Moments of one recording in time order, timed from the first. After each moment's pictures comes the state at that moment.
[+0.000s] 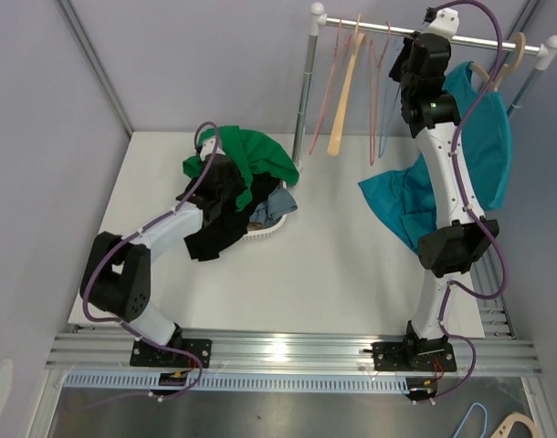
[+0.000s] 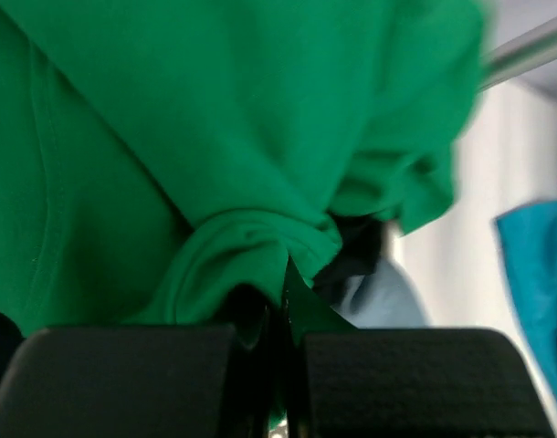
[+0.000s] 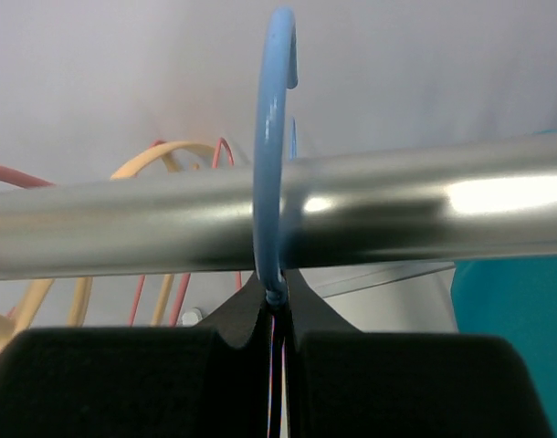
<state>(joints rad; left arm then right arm) -0.39 1.56 1.05 0.05 -0.21 -0.63 0.18 1.98 2.35 -0.41 0.34 0.22</state>
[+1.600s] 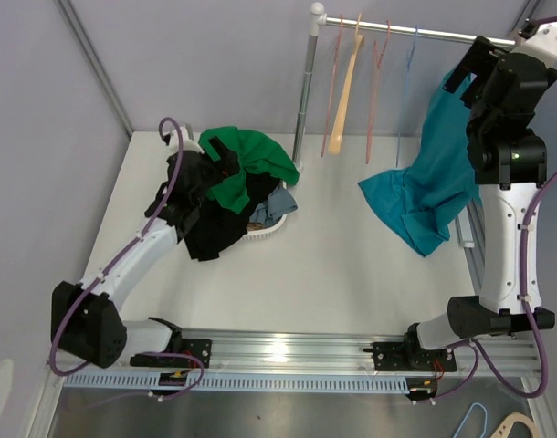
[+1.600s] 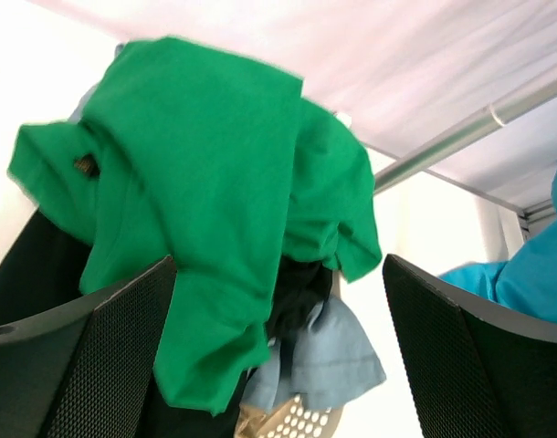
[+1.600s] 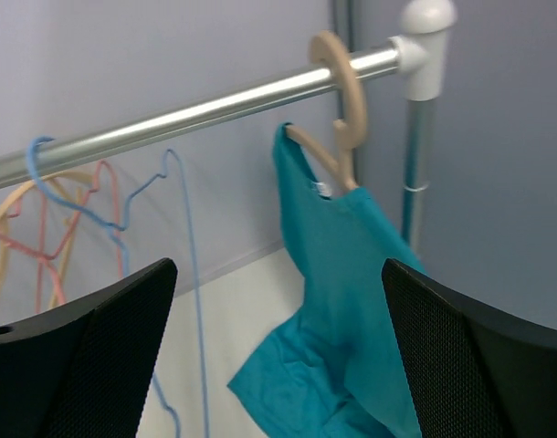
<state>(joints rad) -0.36 1.26 0.98 0.05 -0.28 -0.57 0.09 1.48 2.12 -0.66 0.50 0.19</state>
